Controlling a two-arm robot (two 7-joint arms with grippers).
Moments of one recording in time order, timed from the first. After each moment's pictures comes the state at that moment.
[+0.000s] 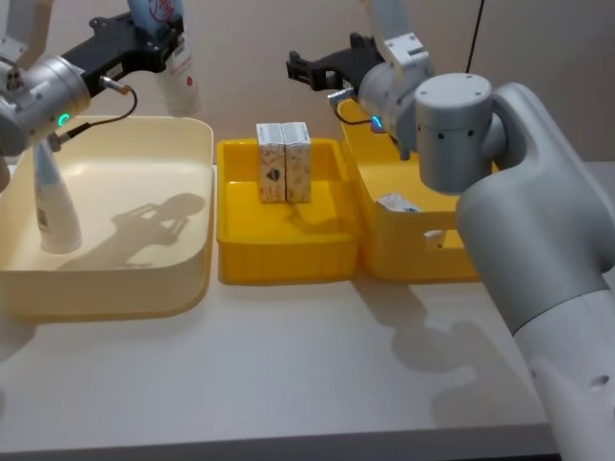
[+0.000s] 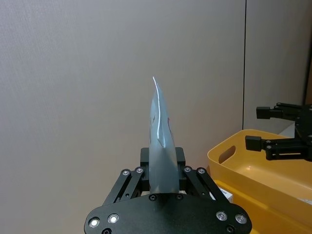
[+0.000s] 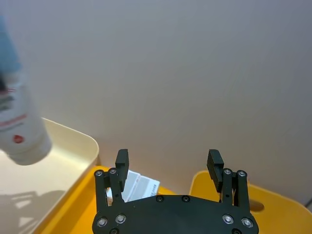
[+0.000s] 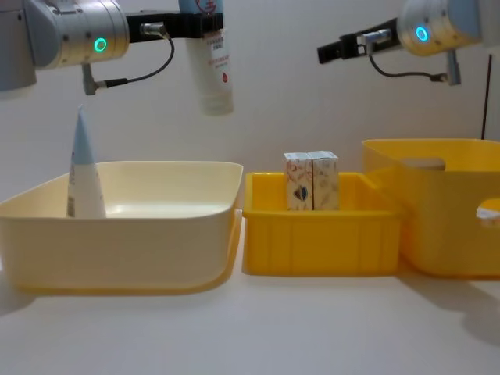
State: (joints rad) left arm -1.02 0.14 0.35 -0.74 -0.35 -0.07 -0.56; right arm 0.86 0.04 -0.30 -1.09 0.03 0.45 0.10
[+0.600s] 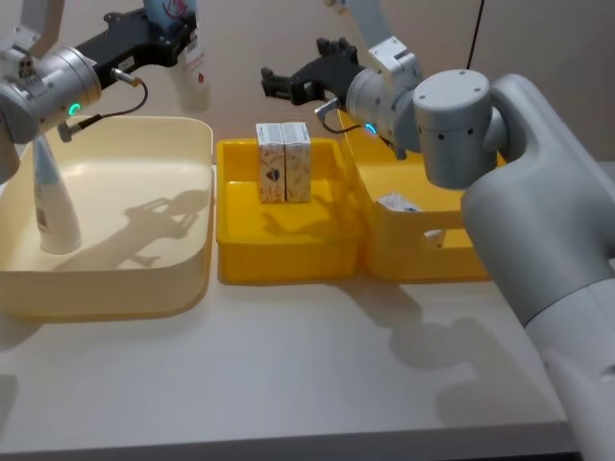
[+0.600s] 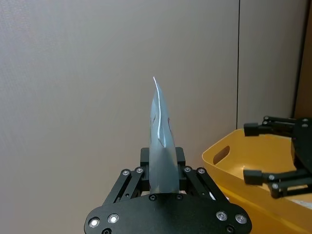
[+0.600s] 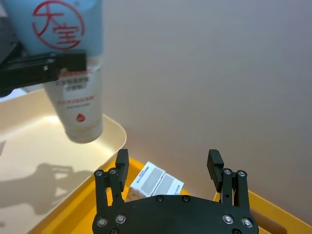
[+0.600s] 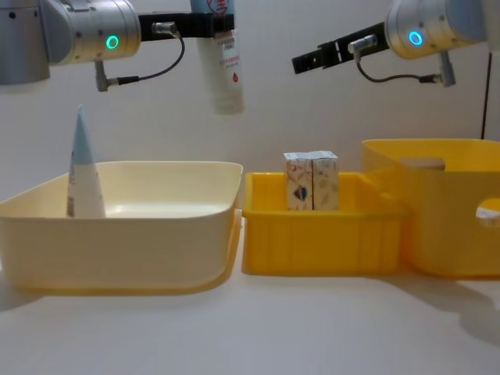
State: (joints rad) left arm -1.11 0.10 0.36 -0.58 -0.34 -0.11 -0.62; right arm 0.89 0.09 -0.38 -1.06 0.00 0.41 0.27
